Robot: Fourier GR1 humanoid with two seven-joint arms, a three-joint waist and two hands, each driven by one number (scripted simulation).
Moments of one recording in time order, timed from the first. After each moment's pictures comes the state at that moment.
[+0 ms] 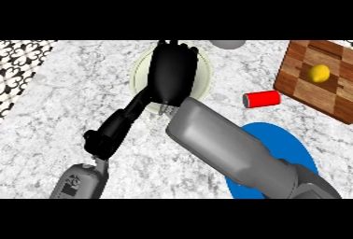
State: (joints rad) left arm -0.22 0.09 -0.23 -1.54 0.02 -0.15 0.09; right arm -1.10 -0.01 0.66 -1.06 1.12 -0.13 1.19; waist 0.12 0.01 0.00
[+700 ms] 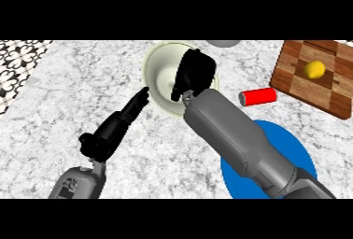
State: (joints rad) left arm -0.19 0.10 -0.22 -1.54 0.02 -0.15 0.07; right arm -1.05 -0.01 0.53 -0.82 0.82 -0.26 1.08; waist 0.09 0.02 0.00
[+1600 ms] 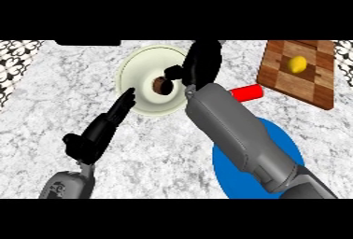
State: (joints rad) left arm -0.15 0.13 -0.16 -1.55 0.03 -0.15 0.07; right arm -1.08 -0.01 0.48 -0.76 0.80 -0.78 1.04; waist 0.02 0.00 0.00
